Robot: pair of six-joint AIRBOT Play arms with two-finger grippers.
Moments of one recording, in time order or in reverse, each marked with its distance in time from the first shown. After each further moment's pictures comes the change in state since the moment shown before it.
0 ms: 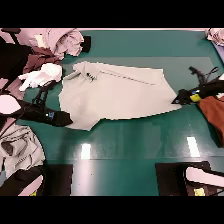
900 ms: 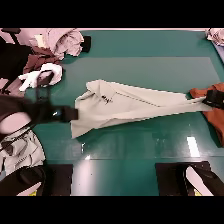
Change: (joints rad) left arm -0.431 -0.016 0.178 0.527 0.106 -0.595; right arm -0.014 0.441 -0.011 -0.267 0.032 0.294
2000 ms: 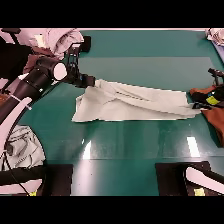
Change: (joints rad) left arm 0.206 -0.570 0.388 -0.061 0.228 0.359; right arm 0.031 -0.360 0.052 -0.087 0.025 0.031
